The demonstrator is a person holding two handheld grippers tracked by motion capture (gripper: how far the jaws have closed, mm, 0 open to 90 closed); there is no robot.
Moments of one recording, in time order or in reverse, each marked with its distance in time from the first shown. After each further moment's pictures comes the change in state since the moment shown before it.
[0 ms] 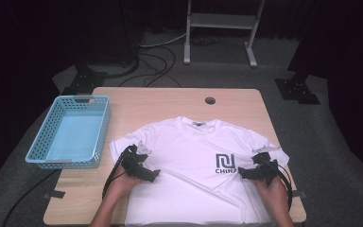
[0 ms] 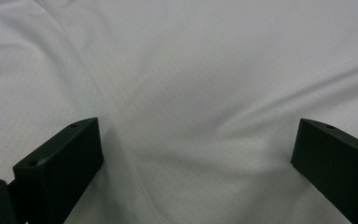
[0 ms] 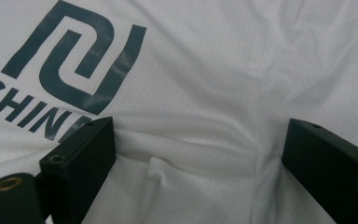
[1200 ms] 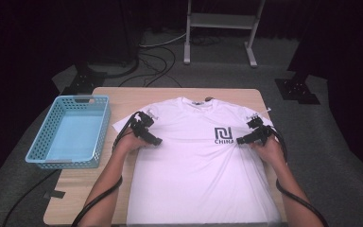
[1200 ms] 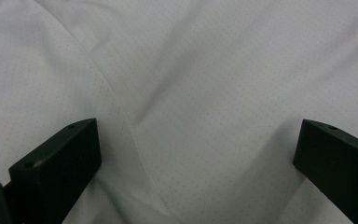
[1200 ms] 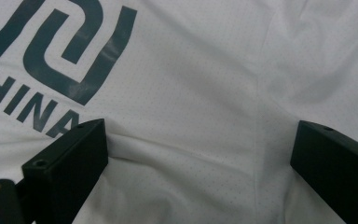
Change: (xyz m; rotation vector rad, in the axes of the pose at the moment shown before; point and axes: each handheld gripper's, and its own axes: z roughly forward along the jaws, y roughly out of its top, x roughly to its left) left arm 0.107 0.094 0.065 0.093 -0.012 0.007; right arm -0.071 0.116 0.073 0.094 0.042 -0.066
